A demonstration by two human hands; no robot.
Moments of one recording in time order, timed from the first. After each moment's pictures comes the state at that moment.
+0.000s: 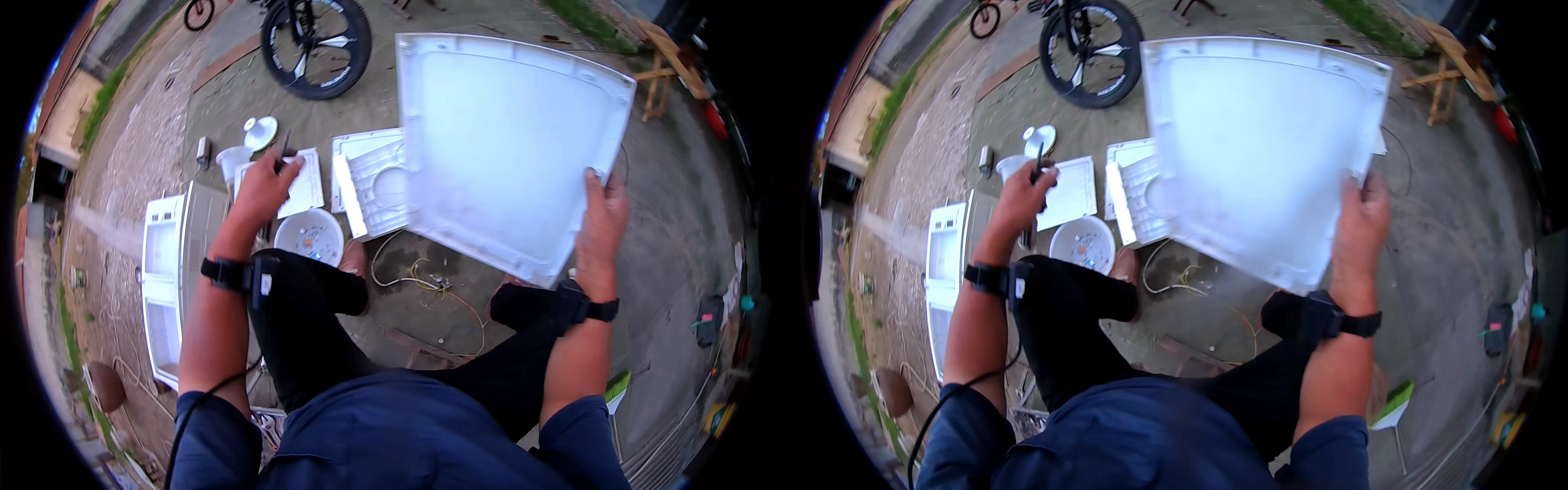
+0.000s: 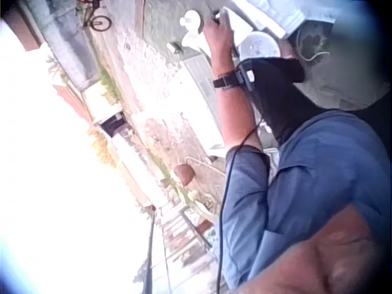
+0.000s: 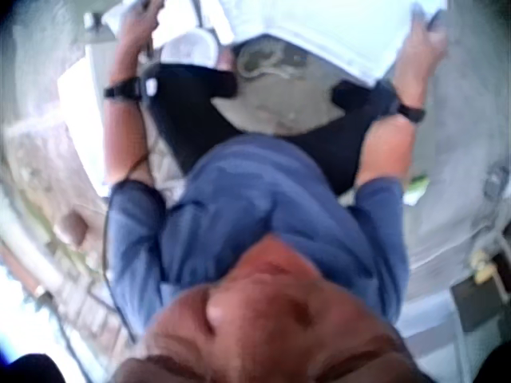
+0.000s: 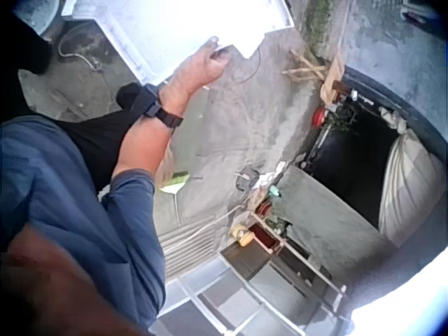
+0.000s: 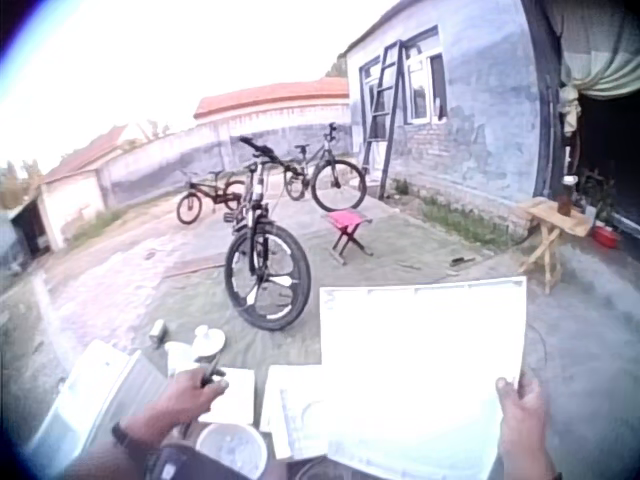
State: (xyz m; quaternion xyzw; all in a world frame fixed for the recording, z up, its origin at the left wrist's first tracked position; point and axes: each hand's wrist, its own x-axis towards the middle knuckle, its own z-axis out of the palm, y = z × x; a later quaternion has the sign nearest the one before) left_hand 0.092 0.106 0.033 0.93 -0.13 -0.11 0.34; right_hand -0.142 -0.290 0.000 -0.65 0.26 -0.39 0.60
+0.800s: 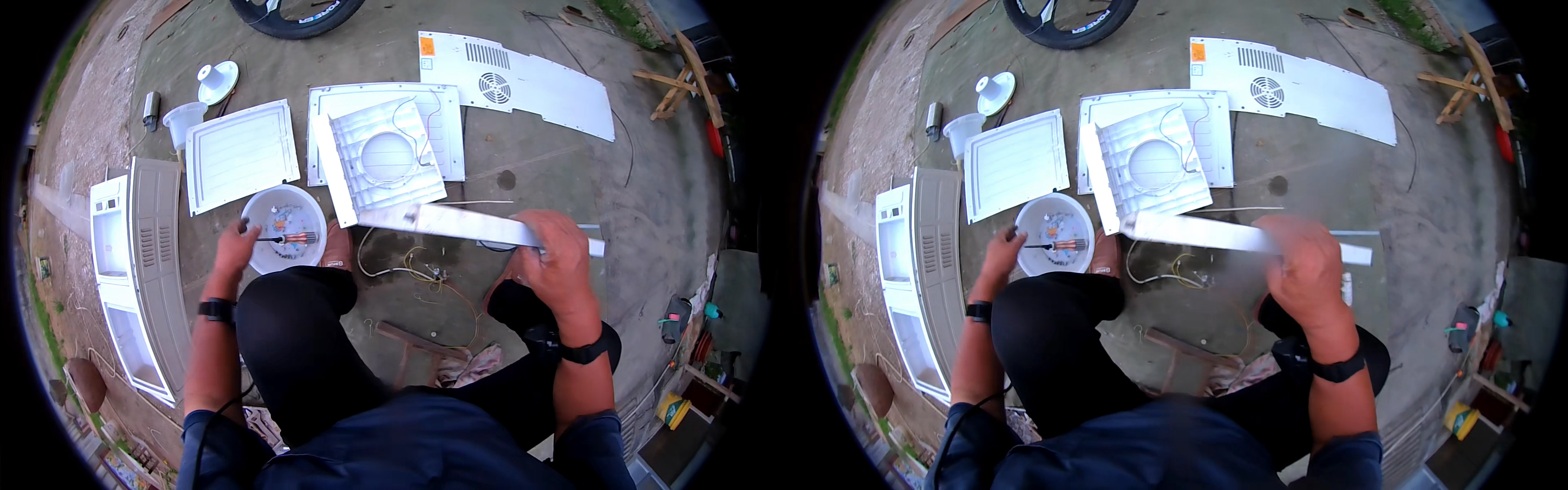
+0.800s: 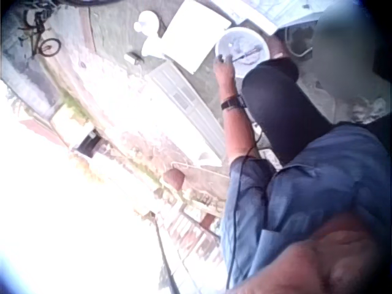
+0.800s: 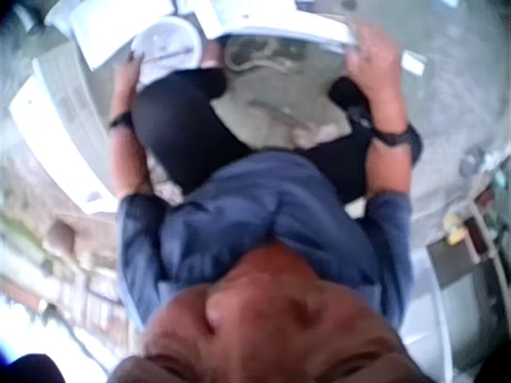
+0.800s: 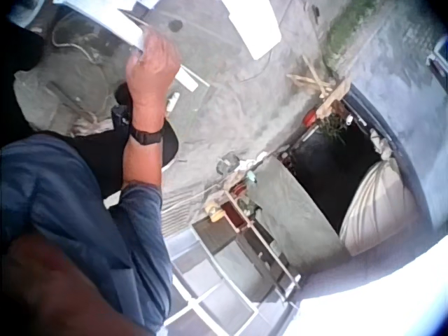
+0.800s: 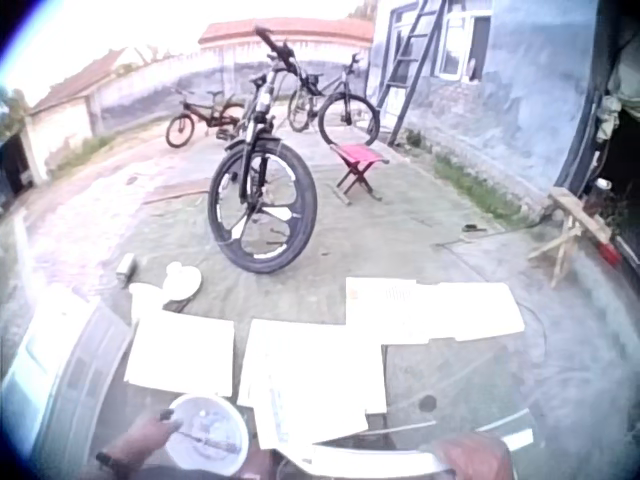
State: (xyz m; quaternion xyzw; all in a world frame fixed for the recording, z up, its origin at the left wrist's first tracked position) left_hand 0.115 0.287 -0.229 0.93 0.07 -0.21 0.28; right_hand -0.065 -0.208 -0.043 -0.97 -0.01 -0.12 0.22
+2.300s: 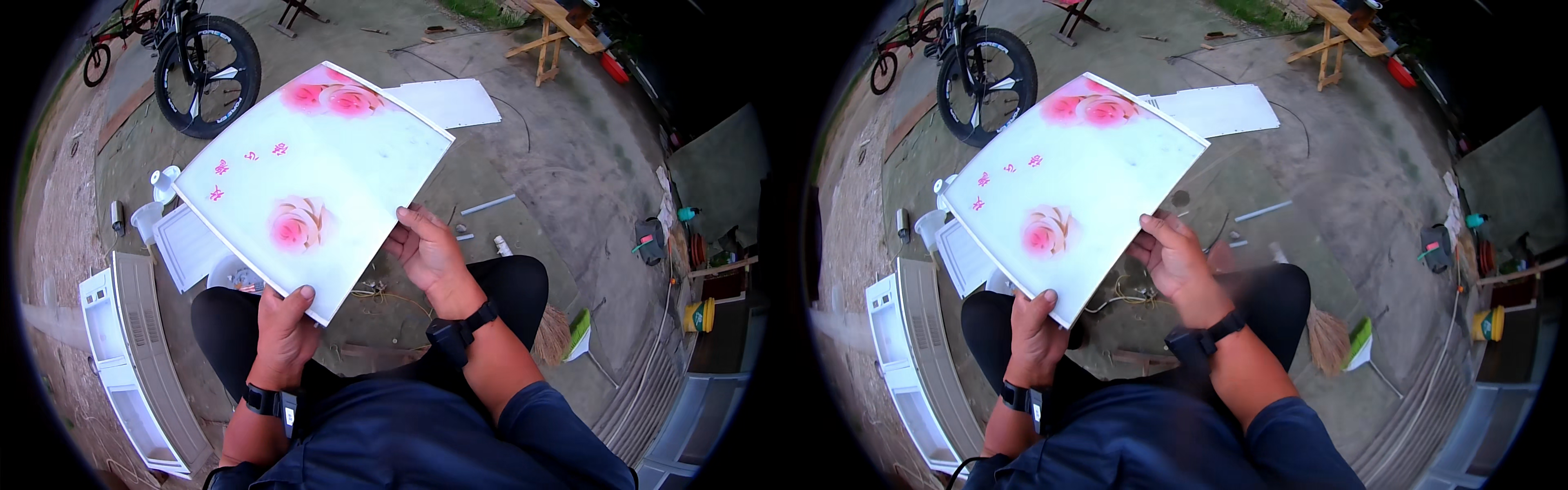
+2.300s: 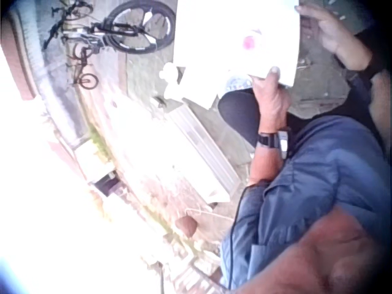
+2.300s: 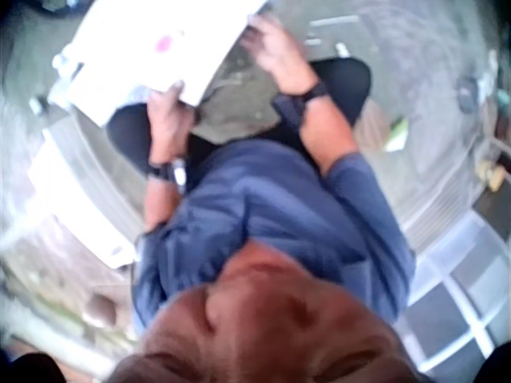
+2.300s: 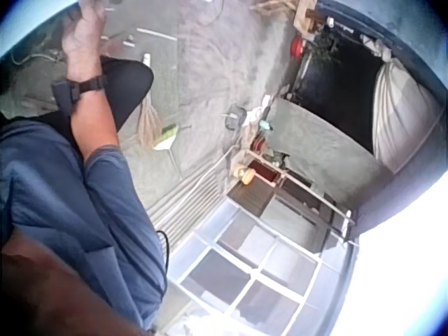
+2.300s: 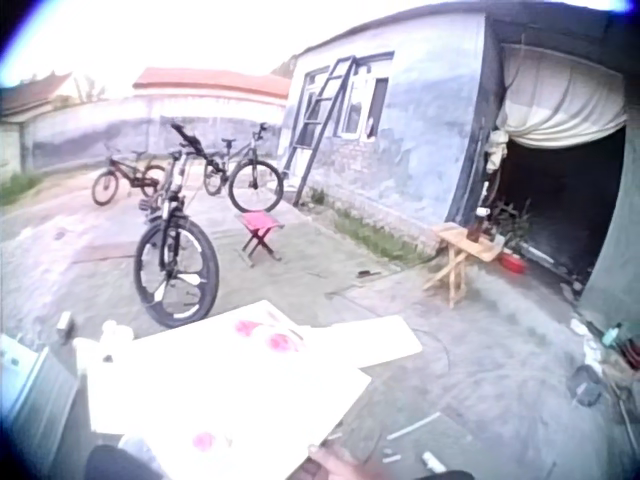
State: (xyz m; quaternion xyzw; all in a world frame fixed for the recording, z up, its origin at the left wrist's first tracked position) left_hand -0.076 0.057 0.014 0.40 -0.01 -0.34 0.85; right_hand -0.131 -0.159 -0.025 -0.31 0.24 -0.14 0.91
